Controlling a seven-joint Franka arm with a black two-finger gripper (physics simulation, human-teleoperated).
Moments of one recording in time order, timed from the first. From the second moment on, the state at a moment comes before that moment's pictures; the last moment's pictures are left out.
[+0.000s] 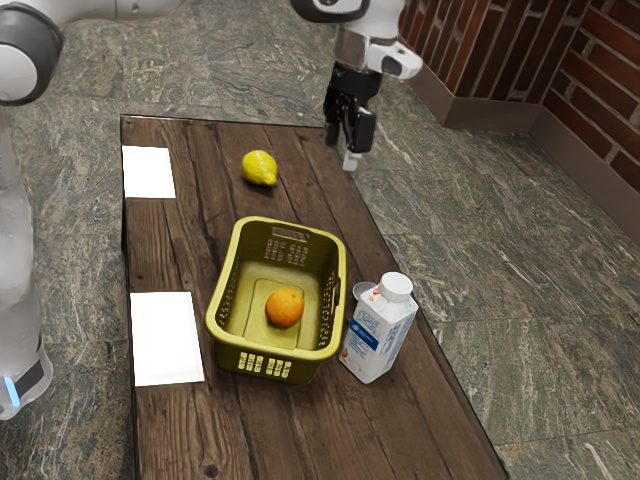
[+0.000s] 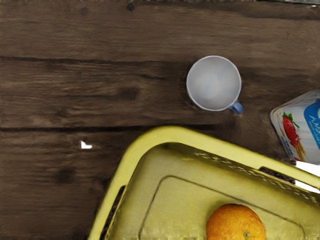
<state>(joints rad) 0.15 -0.12 -0.13 -1.59 -0.10 1.49 0.00</state>
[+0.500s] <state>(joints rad) -0.21 -0.40 -0.02 -2.35 -0.11 2.06 0.06</state>
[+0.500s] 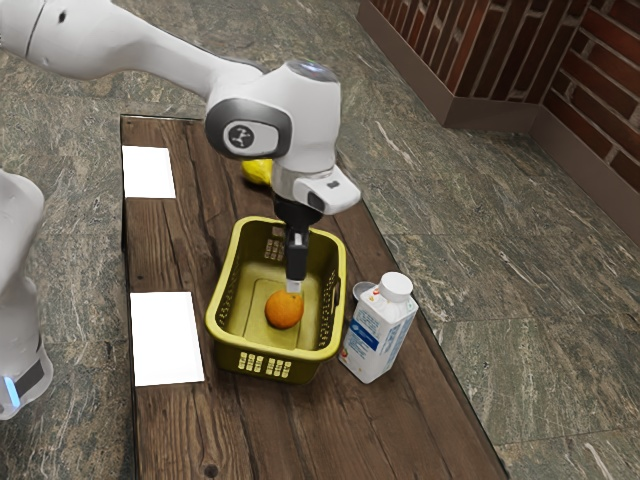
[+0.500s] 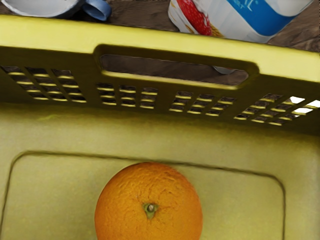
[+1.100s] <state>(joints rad) -0.43 -0.23 0.23 -2.35 -0.12 2.12 0.09</state>
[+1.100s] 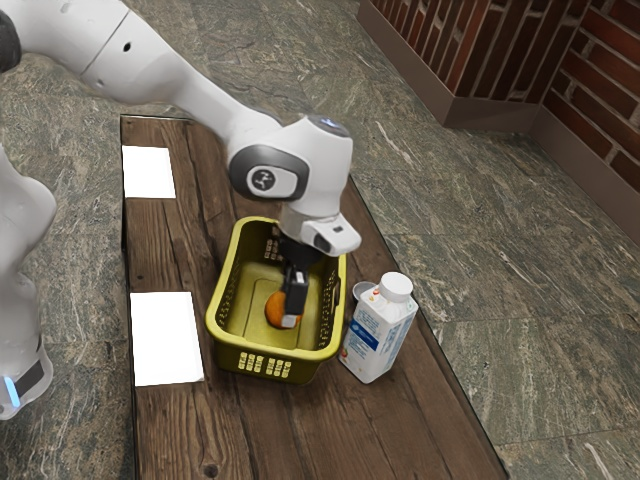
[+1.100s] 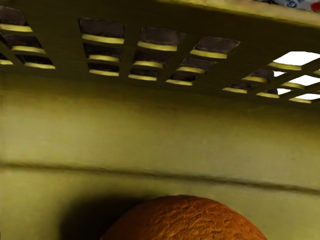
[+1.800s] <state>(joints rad) -0.47 -0.22 0.20 -2.10 -0.07 1.78 0.07</state>
